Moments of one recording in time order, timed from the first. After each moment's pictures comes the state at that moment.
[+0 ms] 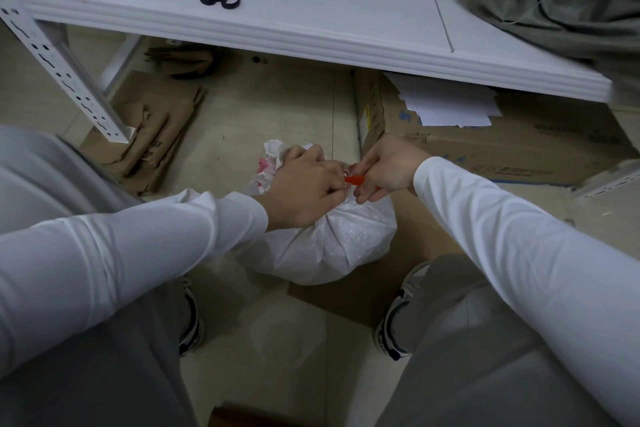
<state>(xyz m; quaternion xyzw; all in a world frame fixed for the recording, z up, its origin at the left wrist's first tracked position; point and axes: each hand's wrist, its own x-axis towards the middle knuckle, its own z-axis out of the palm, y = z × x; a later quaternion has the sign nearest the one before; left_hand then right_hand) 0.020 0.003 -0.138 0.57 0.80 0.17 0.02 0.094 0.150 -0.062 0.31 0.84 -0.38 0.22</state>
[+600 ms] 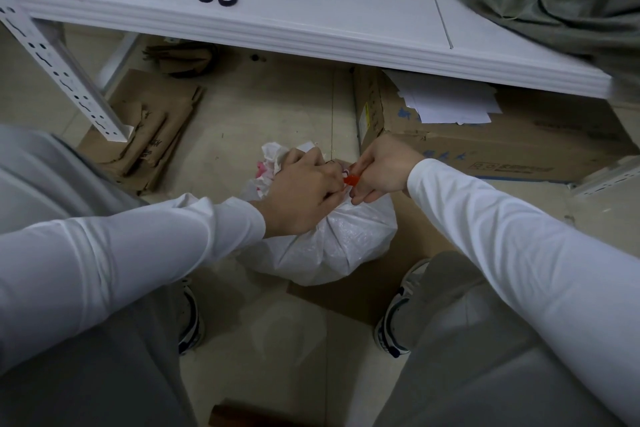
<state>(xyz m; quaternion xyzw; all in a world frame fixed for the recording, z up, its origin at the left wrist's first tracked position) 0.027 -0.001 -0.144 0.57 0.80 0.17 -0.02 0.096 0.141 -0.063 0.31 0.85 -0.37 0.21</state>
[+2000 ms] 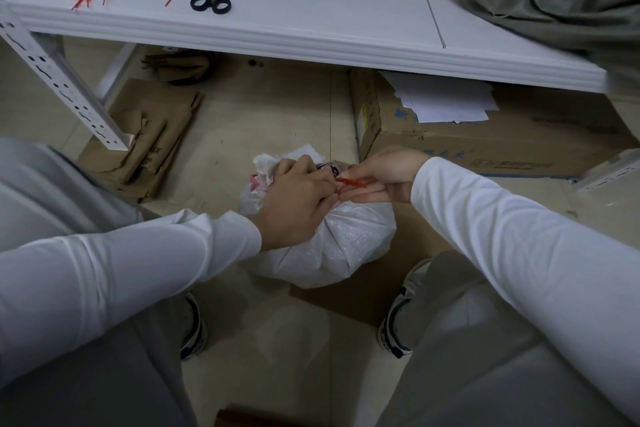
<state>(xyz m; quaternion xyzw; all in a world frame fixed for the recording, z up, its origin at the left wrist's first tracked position) 0.038 -0.009 -0.147 0.55 0.80 0.22 -0.05 0.106 0.148 -0.066 0.40 0.60 -0.66 0.20</state>
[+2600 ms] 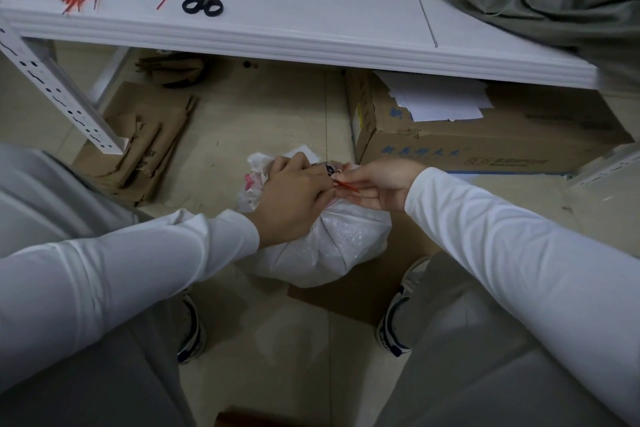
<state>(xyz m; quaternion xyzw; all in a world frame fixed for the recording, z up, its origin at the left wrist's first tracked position) 0.037 -0.004 -0.139 0.53 0.81 0.22 -0.06 0.113 0.149 -0.081 0.41 0.53 -0.72 0.17</state>
